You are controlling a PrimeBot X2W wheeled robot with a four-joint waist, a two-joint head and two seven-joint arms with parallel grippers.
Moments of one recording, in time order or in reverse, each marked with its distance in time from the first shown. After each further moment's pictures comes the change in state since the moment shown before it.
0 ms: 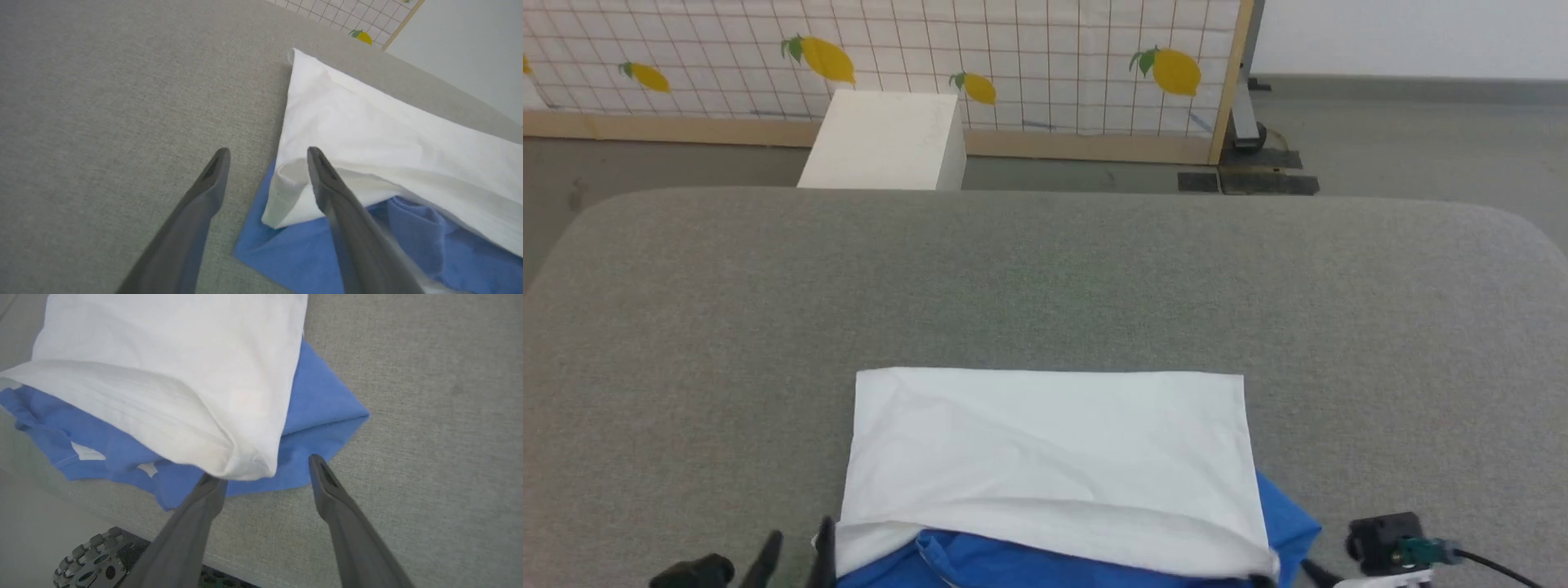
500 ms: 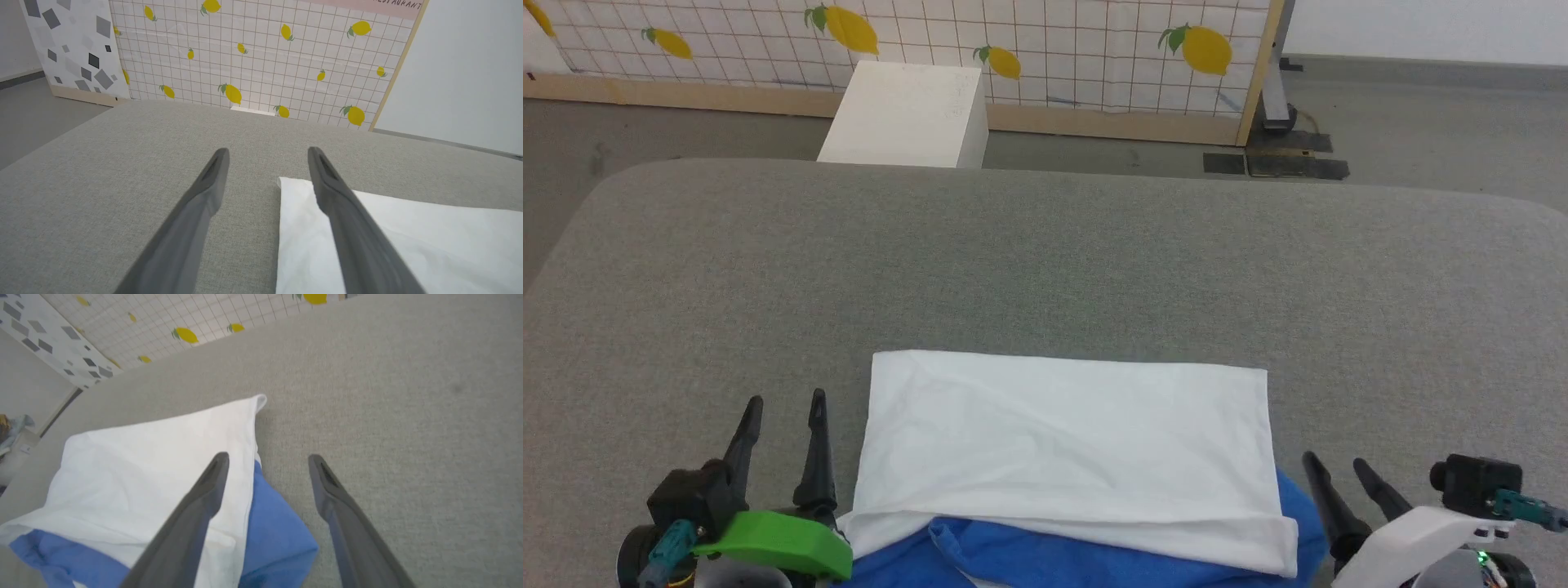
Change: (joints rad) left arm -0.150 -0.025 0.038 -0.086 0.237 0.025 -0.145; right arm -0.154 0.005 -0.139 0.134 0.156 0.000 -0.306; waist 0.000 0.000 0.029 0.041
